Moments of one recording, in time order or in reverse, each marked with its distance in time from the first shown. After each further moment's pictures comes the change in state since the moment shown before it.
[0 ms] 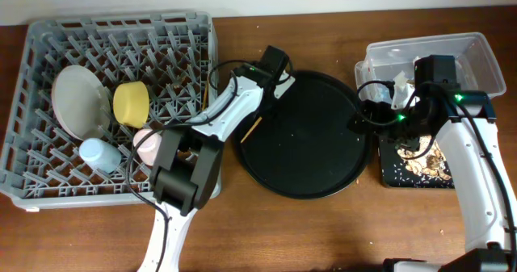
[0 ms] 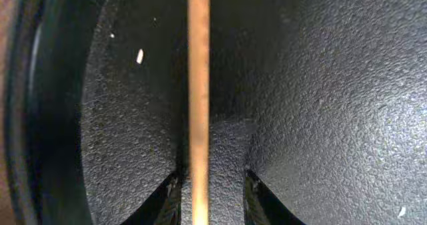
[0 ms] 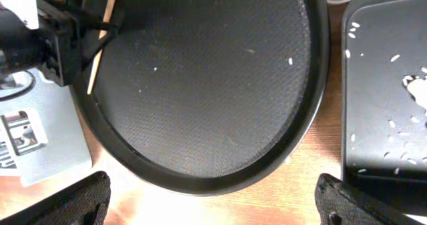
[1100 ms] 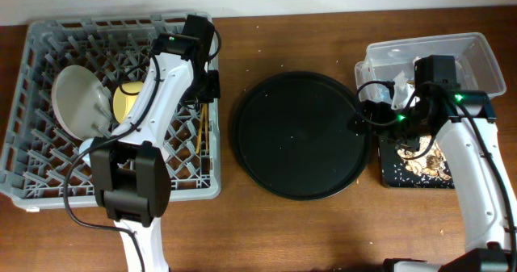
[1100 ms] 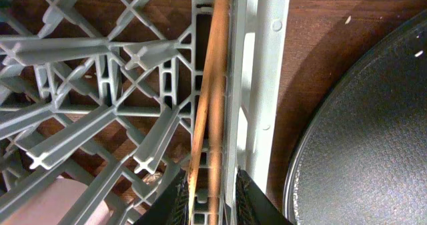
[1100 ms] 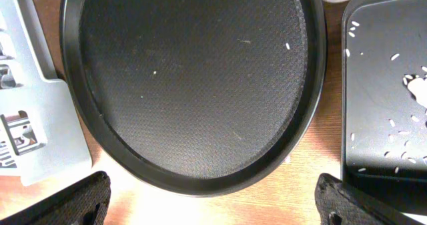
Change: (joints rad) left arm 0.284 -0.228 0.031 -0.377 -0.089 -0.454; right arm 0.000 0.000 0.000 -0.001 0.000 0.000
